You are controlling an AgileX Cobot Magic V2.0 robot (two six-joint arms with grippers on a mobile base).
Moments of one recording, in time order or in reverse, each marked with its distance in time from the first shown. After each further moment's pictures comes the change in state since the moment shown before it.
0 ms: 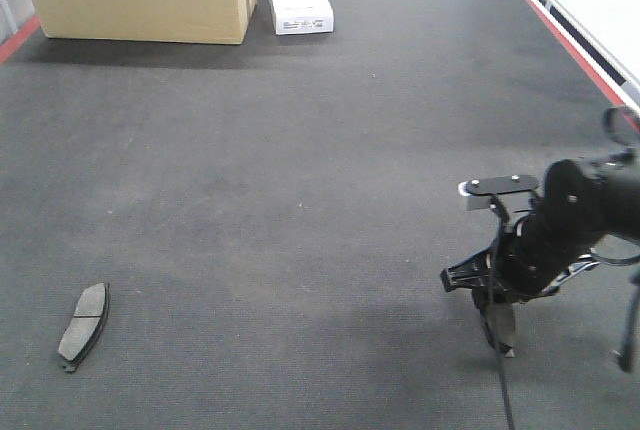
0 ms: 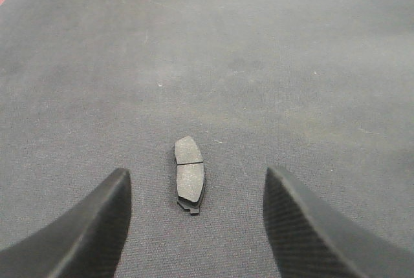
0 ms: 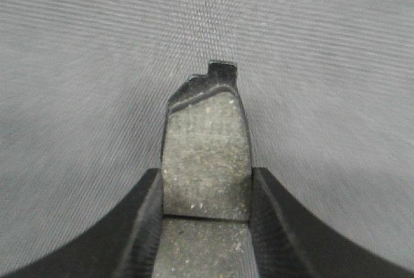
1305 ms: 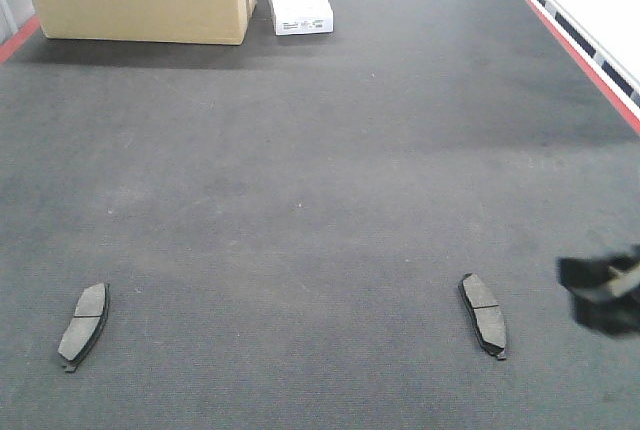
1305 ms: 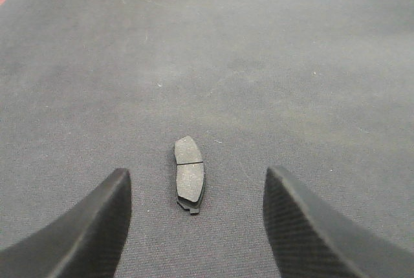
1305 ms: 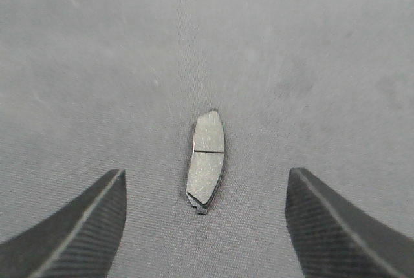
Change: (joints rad) left arm 0.000 0.000 0.000 0.000 0.000 0.000; right arm 0.000 -0.945 0.374 0.003 -0.093 -0.004
